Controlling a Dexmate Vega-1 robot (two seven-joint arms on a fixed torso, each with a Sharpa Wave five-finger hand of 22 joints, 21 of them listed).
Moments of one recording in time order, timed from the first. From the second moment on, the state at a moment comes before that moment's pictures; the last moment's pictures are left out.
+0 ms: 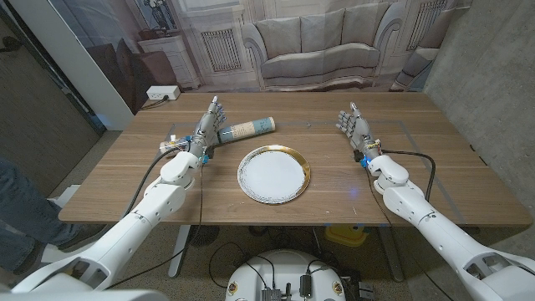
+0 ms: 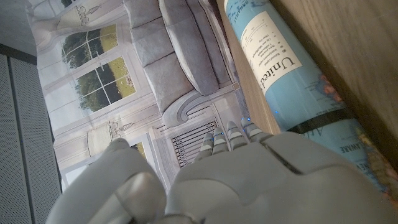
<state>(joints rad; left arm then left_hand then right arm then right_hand) 0.89 0.55 0.35 -1.41 -0.64 -0.26 0.04 0.42 -0.02 0.06 0.13 0.27 -0.04 0.04 0.20 0.18 -0.03 -0.02 0.21 0.18 -0.09 -0.01 0.19 0.18 -0.15 -0.04 0.31 0.17 -0.86 -0.48 -0.38 -1.28 0.67 0.30 0.04 0.20 -0.04 0.19 -0.03 0.20 0.19 0.04 0.20 0.18 0.20 0.08 0.21 0.18 0.13 0.01 0.20 0.18 0.07 -0.04 0.56 0.17</state>
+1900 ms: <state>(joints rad) 0.89 0.63 0.34 -1.50 -0.50 -0.27 0.10 0.45 -0.01 0.06 0.10 0.27 0.03 0.05 0.21 0.18 0.03 -0.02 0.22 0.18 -0.03 -0.01 0.20 0.18 -0.08 -0.04 0.29 0.17 -0.91 -0.49 -0.36 -1.37 0.64 0.32 -0.05 0.22 -0.02 0.20 -0.03 0.20 0.21 0.04 0.20 0.18 0.23 0.07 0.22 0.18 0.15 0.00 0.20 0.18 0.09 -0.04 0.53 0.17</state>
